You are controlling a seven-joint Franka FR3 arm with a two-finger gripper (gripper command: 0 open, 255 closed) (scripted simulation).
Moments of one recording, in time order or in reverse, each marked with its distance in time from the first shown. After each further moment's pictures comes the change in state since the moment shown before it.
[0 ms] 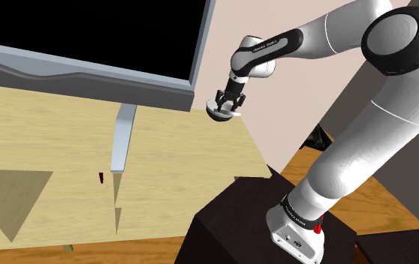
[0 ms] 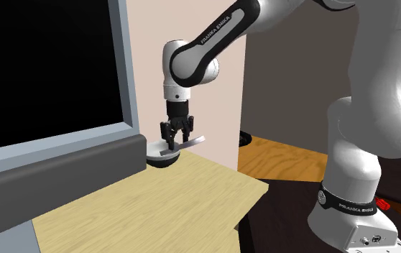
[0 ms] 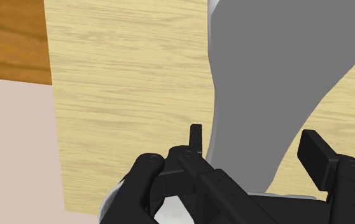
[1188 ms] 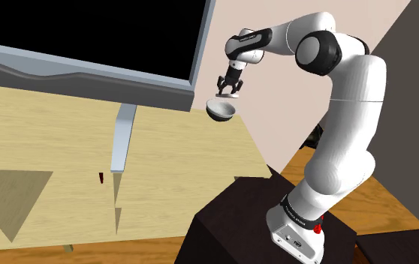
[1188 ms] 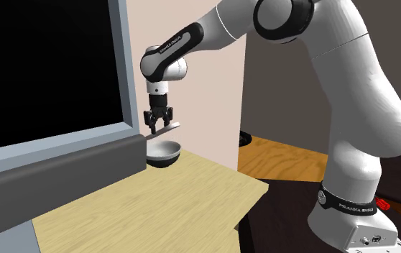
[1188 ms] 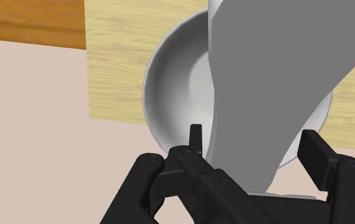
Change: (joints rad) arm -0.131 0.465 -0.056 0.662 0.073 -0.207 -0.201
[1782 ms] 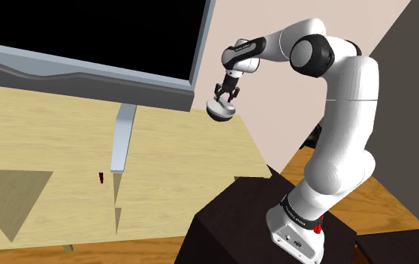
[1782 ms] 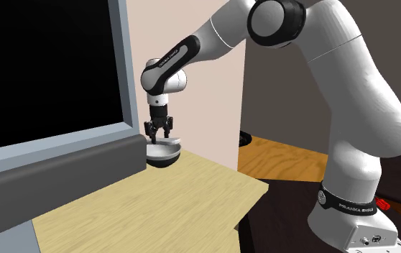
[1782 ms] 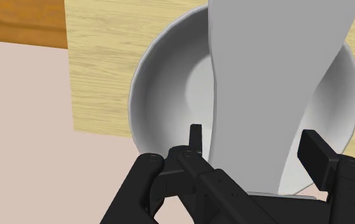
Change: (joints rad) arm -0.002 0.055 0.006 -0.036 0.011 0.092 -0.007
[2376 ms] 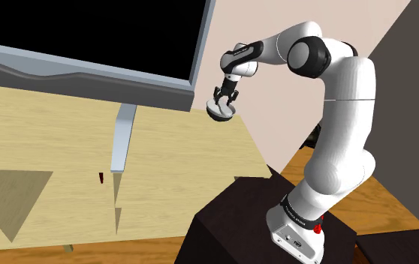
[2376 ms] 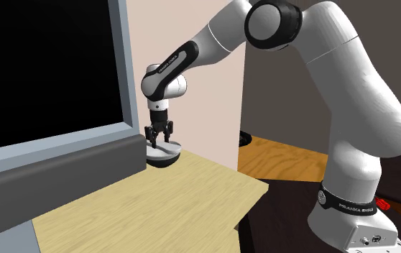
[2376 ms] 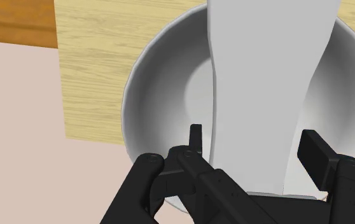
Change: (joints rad) arm -0.002 0.027 0.003 -0.011 0.006 0.038 -0.005
